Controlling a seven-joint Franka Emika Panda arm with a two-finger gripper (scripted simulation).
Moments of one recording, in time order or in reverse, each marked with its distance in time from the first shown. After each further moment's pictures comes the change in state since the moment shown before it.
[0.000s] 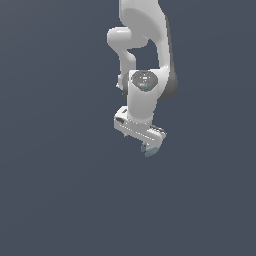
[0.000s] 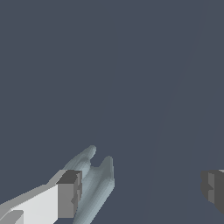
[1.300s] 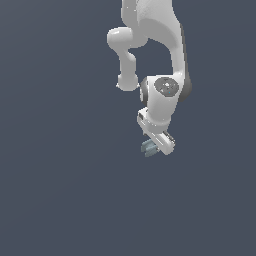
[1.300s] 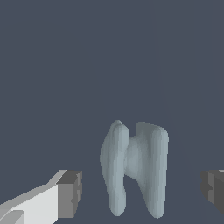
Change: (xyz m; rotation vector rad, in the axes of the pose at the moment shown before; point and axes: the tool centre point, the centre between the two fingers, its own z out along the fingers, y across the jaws) arm -0.047 -0.057 0.027 0.018 -0.014 0.535
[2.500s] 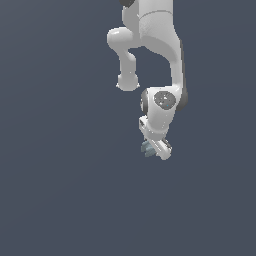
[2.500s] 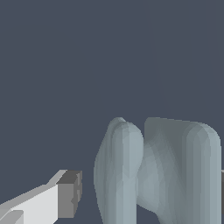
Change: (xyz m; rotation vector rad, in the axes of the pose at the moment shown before) arm -0.007 -0.001 0.049 0.000 -0.002 0.057
